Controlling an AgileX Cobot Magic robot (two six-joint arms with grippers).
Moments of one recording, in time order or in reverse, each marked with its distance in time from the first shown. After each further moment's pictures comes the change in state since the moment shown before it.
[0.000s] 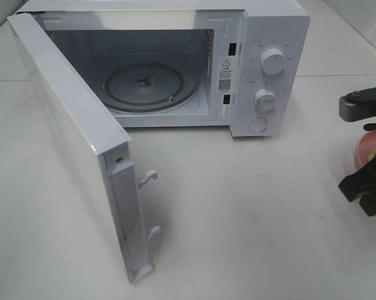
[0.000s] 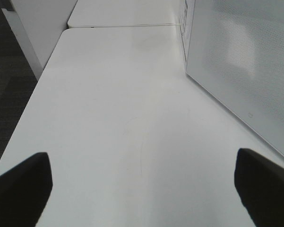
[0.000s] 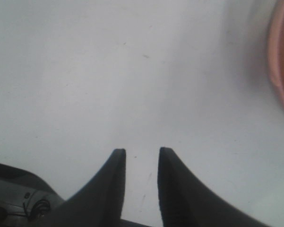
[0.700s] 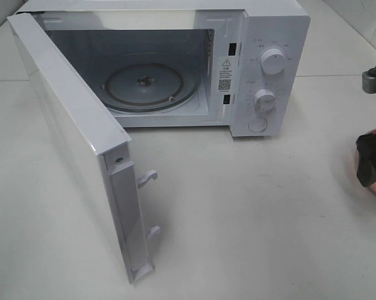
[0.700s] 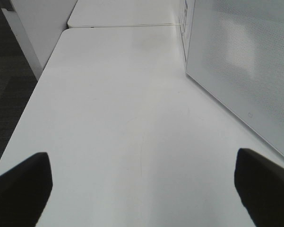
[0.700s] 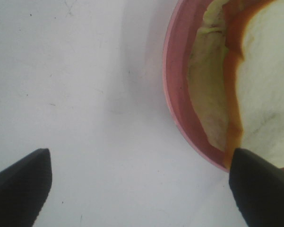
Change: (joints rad) left arm 0.000 0.000 0.000 0.000 0.000 0.000; right arm -0.191 0.209 -0.178 -0.092 -0.011 -0.034
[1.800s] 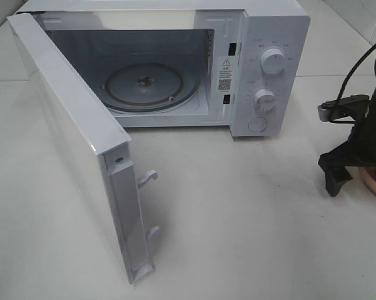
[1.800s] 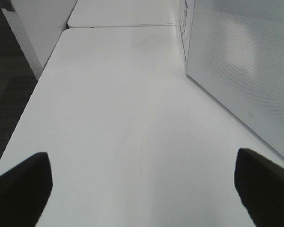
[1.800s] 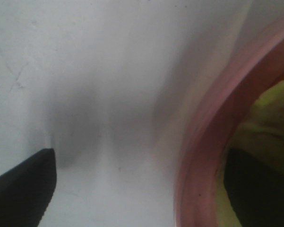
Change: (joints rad) left arm 0.000 0.000 0.000 0.000 0.000 0.000; right arm 0.000 0.414 -0.175 -0.033 -0.108 0.004
